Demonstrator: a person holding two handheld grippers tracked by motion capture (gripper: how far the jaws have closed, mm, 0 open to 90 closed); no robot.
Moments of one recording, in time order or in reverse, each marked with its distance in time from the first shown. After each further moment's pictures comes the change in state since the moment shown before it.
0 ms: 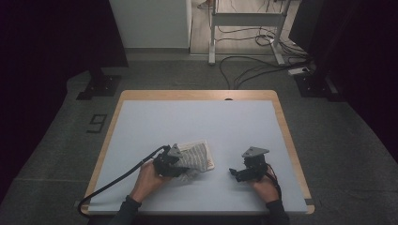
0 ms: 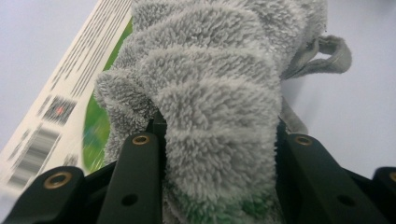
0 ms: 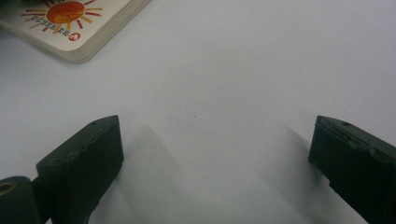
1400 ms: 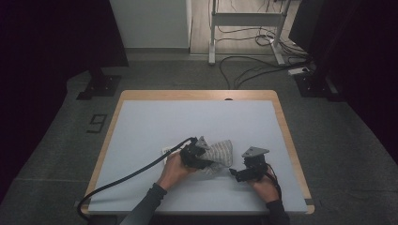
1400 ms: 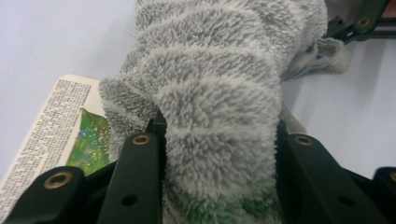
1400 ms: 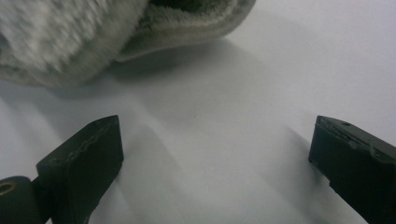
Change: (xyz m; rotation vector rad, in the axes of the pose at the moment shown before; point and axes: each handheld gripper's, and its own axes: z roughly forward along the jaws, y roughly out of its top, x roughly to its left) left arm -0.017 0.069 0.042 -0.013 -0.050 0.083; right arm 0.000 0.000 0.000 0.000 0.000 0.001
